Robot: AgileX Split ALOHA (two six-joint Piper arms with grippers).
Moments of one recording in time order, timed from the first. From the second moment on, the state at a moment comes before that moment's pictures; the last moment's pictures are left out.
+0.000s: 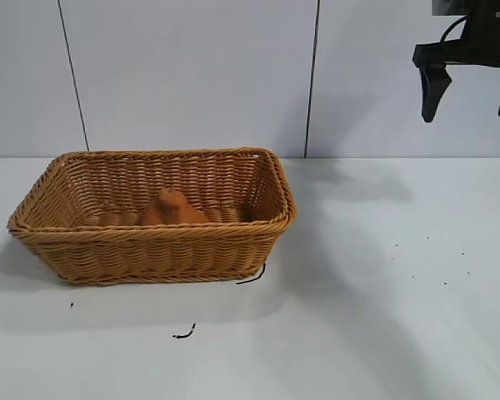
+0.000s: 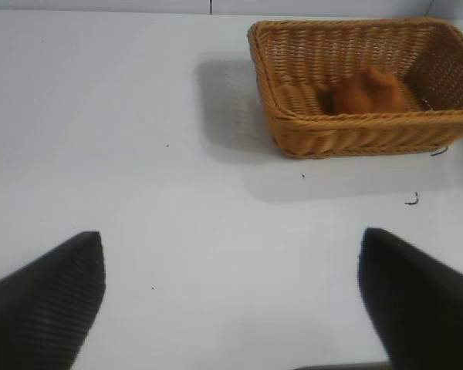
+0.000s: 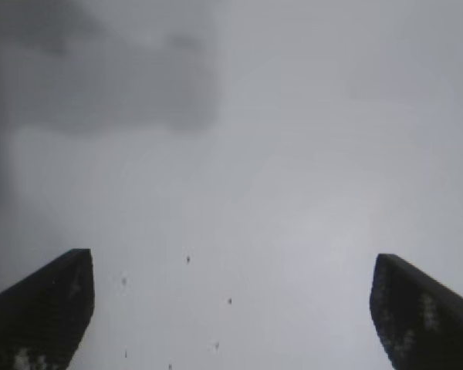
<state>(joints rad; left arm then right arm) -0.03 0.00 -0.50 -0.05 1.07 0.00 -0.01 2.06 -1.84 -0.02 1.21 0.07</state>
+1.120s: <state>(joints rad) -0.03 0.00 -0.50 -0.05 1.07 0.00 -0.01 0.56 -0.51 0.02 1.02 -0.05</state>
